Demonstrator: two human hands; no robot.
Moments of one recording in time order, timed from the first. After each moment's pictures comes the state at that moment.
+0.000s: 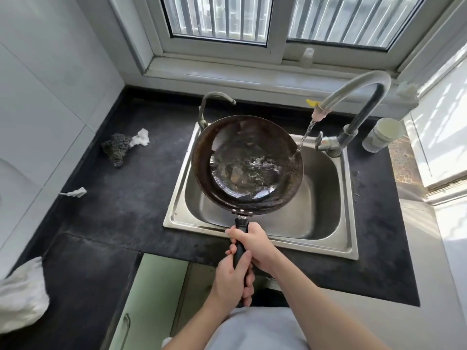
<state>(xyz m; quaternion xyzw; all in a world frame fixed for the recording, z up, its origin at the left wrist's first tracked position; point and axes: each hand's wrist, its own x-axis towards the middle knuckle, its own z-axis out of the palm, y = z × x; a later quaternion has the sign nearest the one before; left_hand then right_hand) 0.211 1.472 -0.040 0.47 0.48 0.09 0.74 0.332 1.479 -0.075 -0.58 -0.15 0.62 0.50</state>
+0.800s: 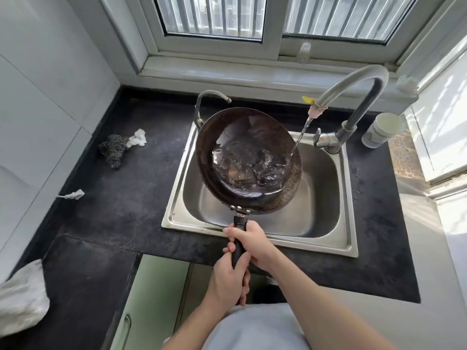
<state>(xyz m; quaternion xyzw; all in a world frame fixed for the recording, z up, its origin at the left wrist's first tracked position) 0.213 1.474 -0.049 0.54 0.50 0.08 0.67 0.336 1.481 -0.082 -0.57 -0.13 0.63 0.51</state>
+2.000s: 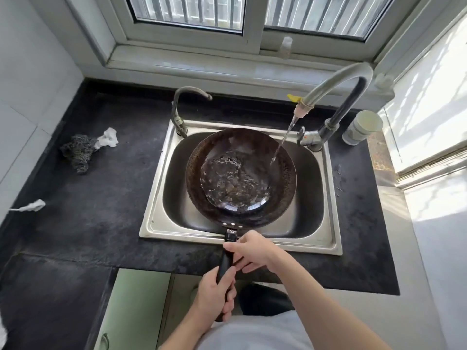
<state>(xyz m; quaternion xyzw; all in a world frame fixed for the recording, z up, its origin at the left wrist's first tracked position) 0.202 1.477 -0.086 0.45 0.48 0.02 0.75 0.370 1.470 -0.067 -0.73 -0.17 0.63 0.20</state>
